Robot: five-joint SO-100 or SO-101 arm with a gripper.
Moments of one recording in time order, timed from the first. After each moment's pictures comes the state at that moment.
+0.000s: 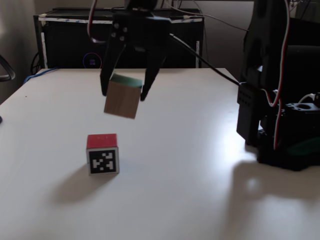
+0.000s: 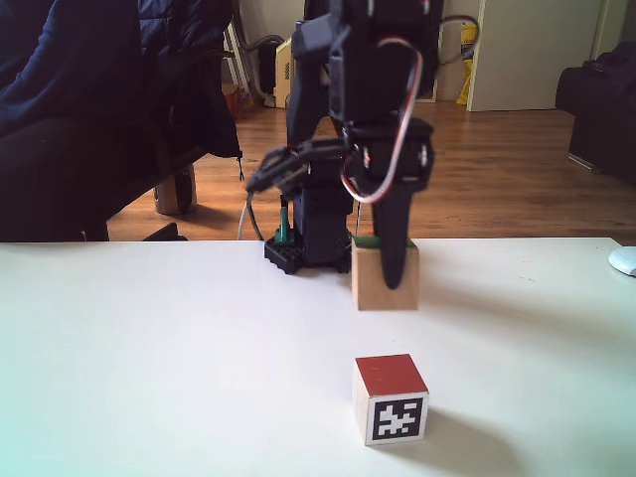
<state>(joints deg) 0.3 87.2 72.9 99.1 13.7</state>
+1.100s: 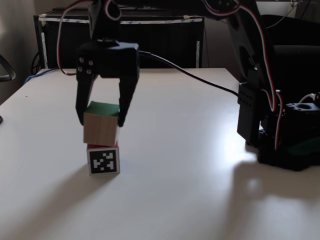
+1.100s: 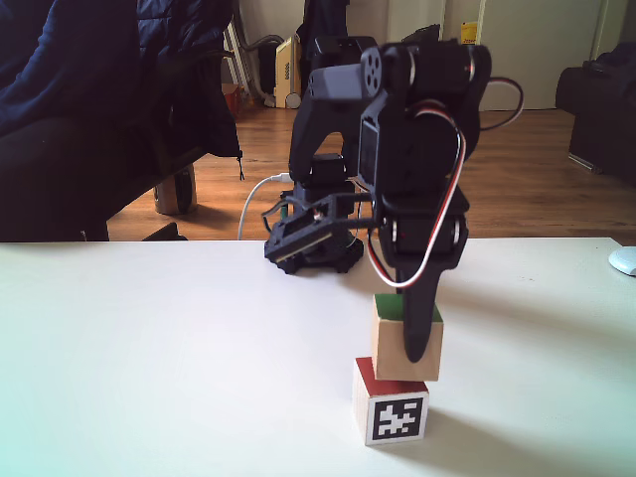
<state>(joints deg) -0.4 62.5 49.9 103.1 16.9</state>
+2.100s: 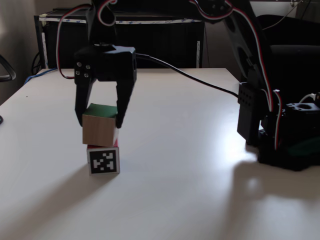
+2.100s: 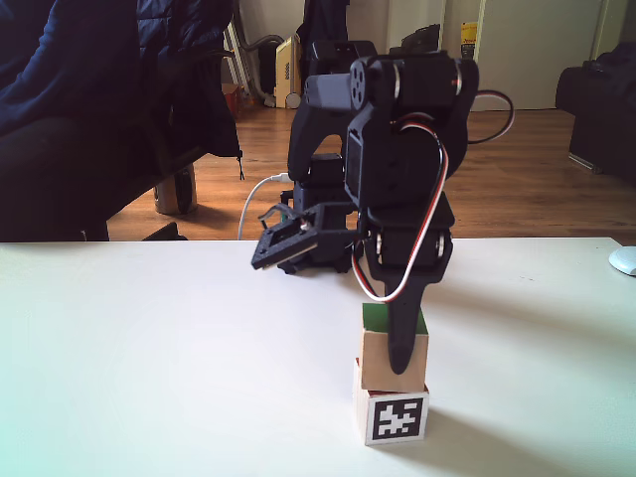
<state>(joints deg) 1.5 59.6 47.8 103.5 16.7</state>
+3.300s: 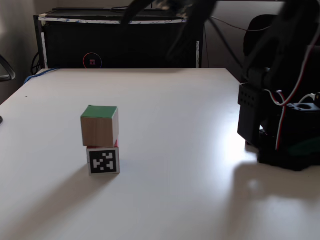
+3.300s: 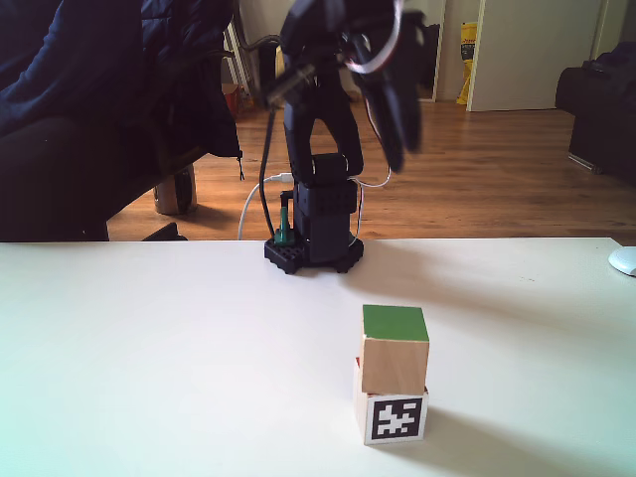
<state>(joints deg) -1.9 125.9 86.2 101.4 13.8</state>
